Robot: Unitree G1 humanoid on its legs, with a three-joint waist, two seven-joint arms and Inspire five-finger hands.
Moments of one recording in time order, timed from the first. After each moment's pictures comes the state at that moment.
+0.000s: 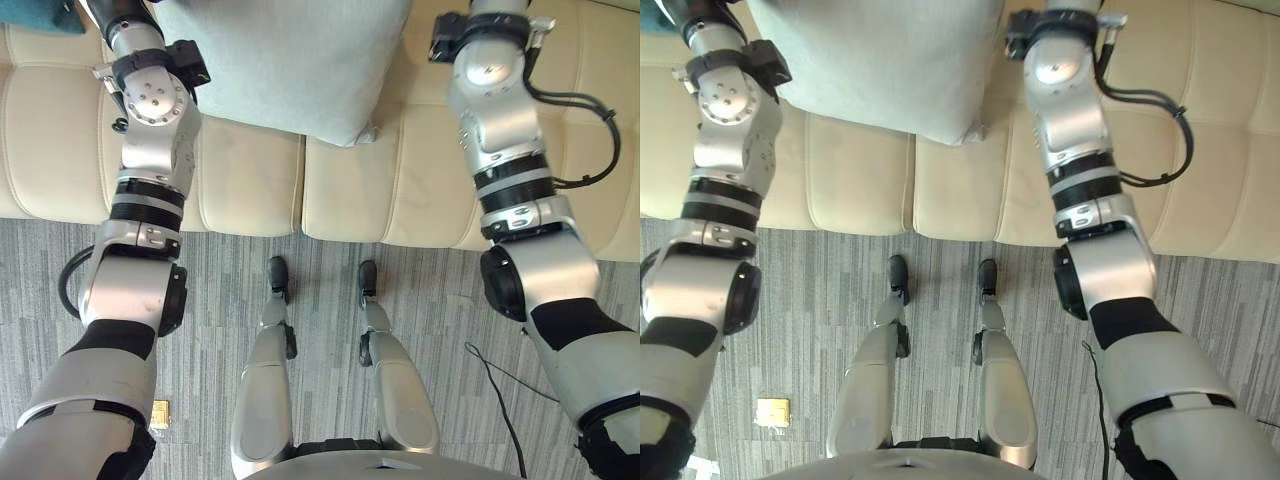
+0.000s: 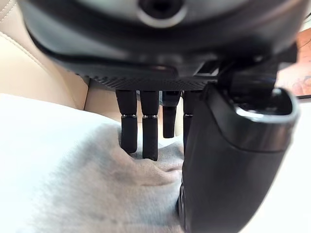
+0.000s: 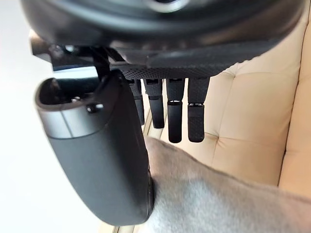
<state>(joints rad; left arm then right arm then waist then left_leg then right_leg) -1.20 0.53 -0.10 0.71 -0.36 -0.20 0.49 -1.36 -0.30 0.06 0.69 0.06 -0.01 -0.48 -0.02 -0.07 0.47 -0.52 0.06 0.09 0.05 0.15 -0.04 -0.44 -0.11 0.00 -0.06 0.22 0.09</state>
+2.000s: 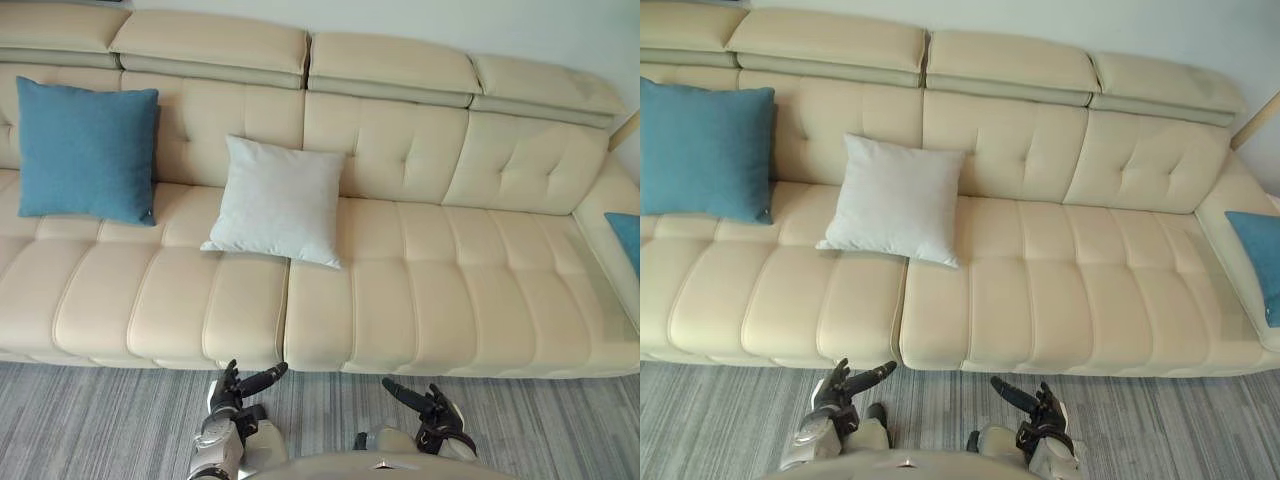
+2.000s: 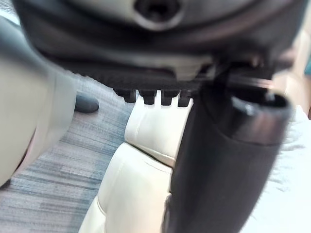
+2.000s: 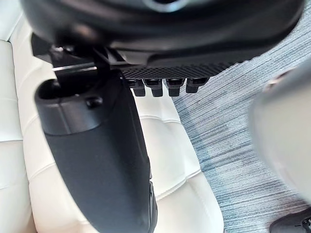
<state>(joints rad) 0.08 0.04 0.21 0.91 -0.18 -0.08 0.07 0.13 0.05 -0.25 0.85 0.18 -0.02 -0.08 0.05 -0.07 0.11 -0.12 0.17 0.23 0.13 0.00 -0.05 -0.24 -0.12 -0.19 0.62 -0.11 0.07</state>
